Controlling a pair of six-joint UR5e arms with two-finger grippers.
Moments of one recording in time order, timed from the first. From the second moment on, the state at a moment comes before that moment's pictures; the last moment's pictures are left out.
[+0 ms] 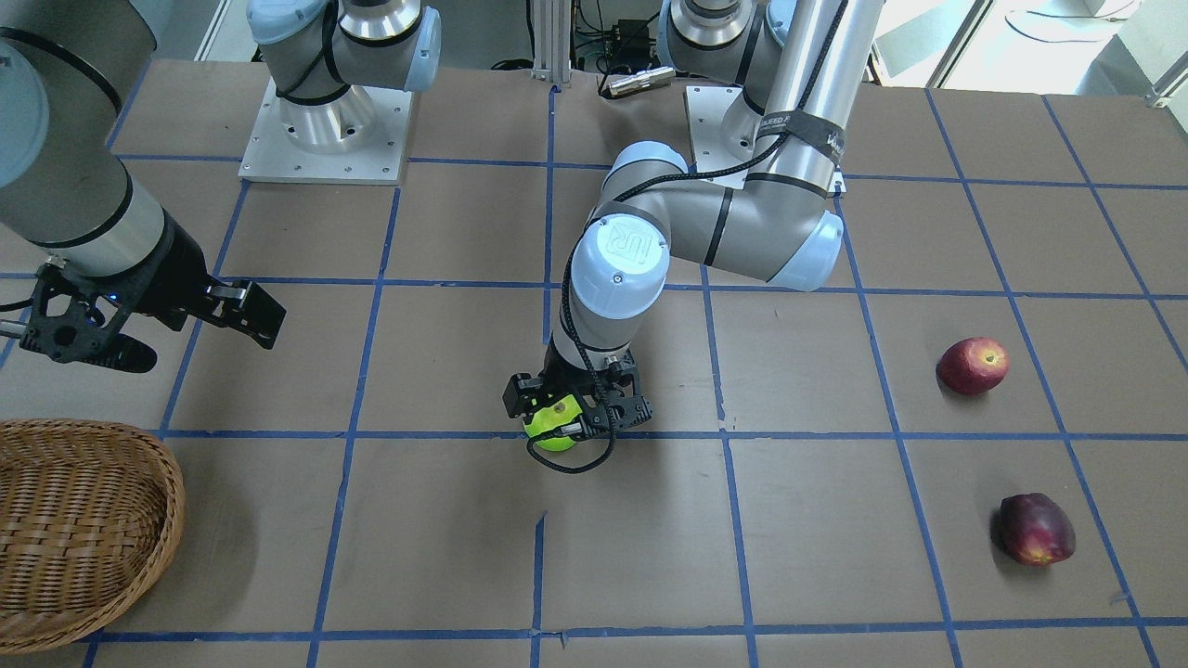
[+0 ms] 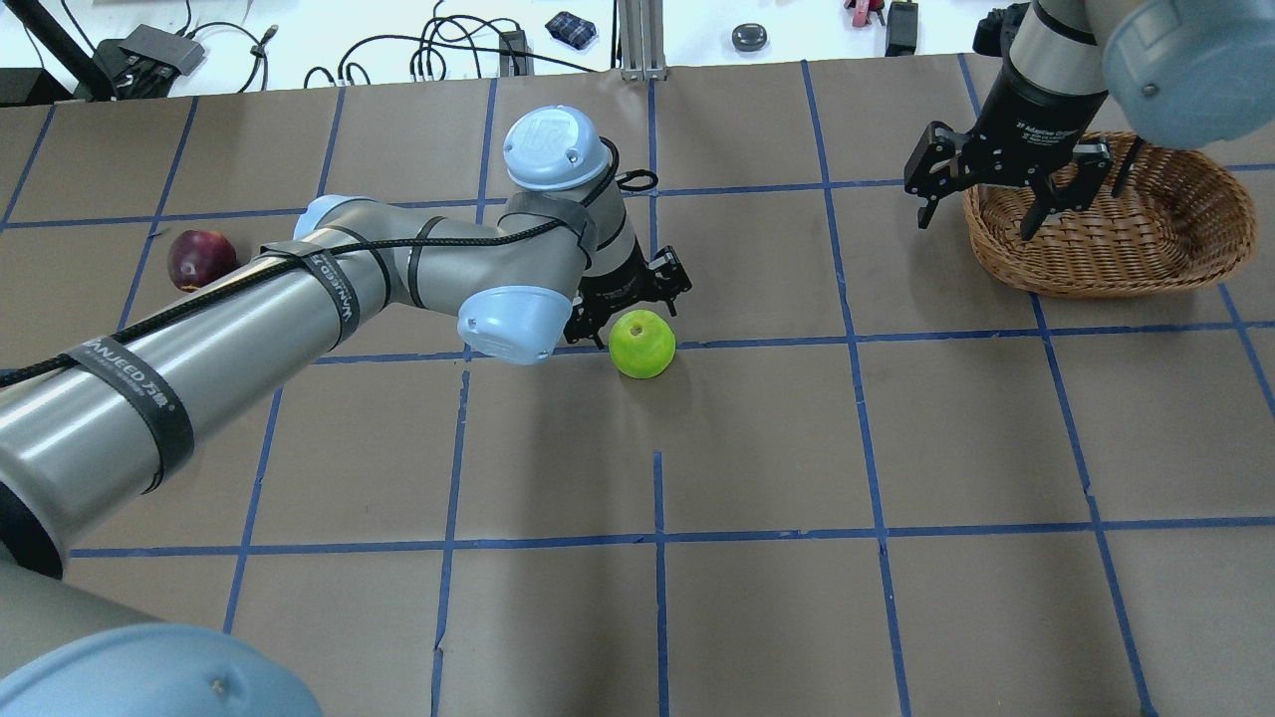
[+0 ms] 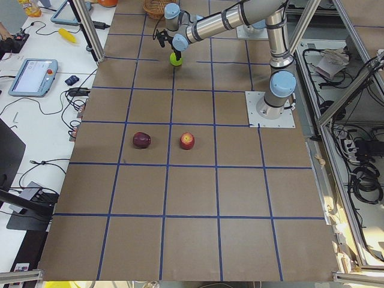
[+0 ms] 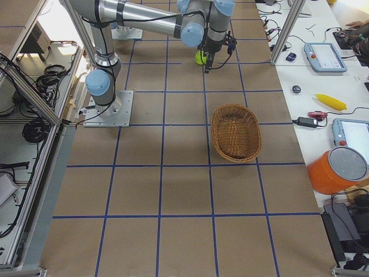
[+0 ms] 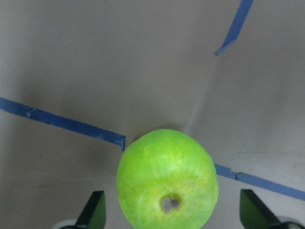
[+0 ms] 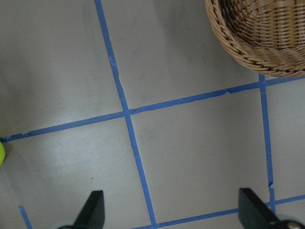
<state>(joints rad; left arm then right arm) -1.86 -2.01 -1.69 -0.95 1.43 -0.64 1.45 -1.39 1.56 -1.63 -1.57 0.08</state>
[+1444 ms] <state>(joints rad) -1.06 -1.81 -1.83 -1.17 1.74 0.79 1.92 -1.09 1.55 -1.90 -1.45 0.46</state>
